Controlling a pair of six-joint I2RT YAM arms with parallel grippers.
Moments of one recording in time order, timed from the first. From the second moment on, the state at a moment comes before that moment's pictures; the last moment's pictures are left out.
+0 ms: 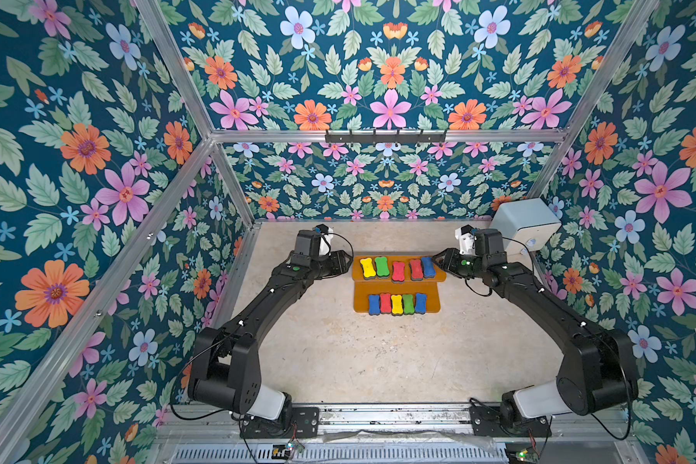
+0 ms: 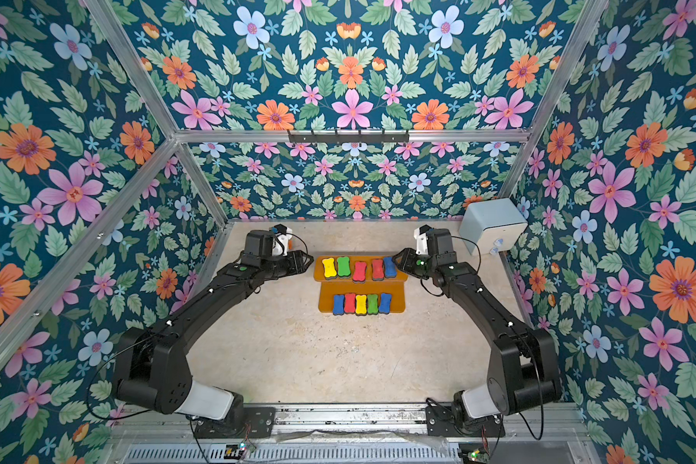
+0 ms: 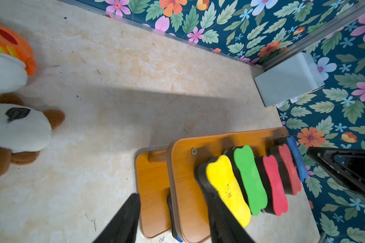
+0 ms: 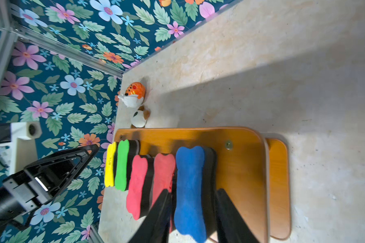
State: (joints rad) left arm -0.32 1.48 1.10 -0.28 0.33 -0.42; right arm 0.28 1.47 1.09 -0.30 -0.41 0.60
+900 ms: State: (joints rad) left arm -0.31 1.49 1.11 -0.32 0.30 -0.38; right arm 0.31 1.52 1.10 -0.30 -0.37 0.58
